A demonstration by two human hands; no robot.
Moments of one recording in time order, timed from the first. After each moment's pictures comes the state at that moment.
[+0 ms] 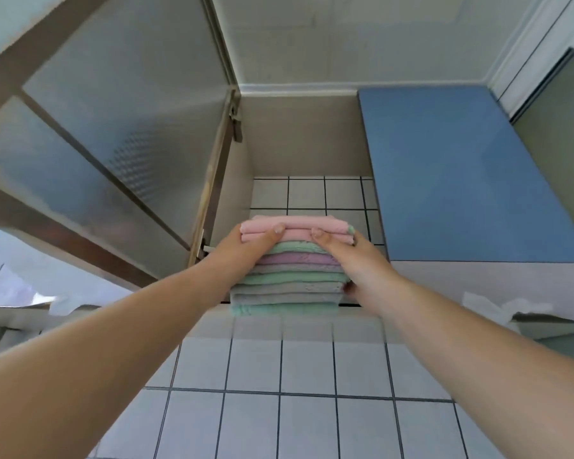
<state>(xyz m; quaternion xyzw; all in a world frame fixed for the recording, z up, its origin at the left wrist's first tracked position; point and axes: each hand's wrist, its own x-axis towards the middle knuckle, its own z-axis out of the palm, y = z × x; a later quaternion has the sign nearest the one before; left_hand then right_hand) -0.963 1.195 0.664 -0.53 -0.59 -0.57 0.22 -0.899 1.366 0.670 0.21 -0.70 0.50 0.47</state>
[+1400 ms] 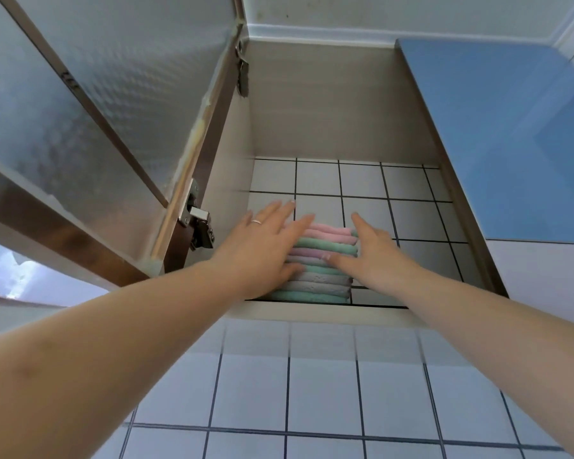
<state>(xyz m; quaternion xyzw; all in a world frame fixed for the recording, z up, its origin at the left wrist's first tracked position) -1.138 1.260 0.711 -0.39 -0.66 -0.05 0.64 -1.040 1.432 0.716 -0.05 -0.83 0.07 0.55</state>
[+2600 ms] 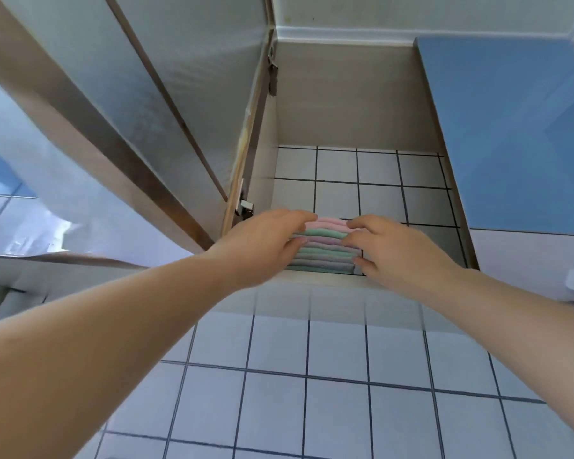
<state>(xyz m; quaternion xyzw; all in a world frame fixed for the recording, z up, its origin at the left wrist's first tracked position) -1.064 1.186 0.650 -0.46 -0.67 -0.17 0.56 -0.973 1.386 0.662 0.03 -0.77 -0.32 0.55</state>
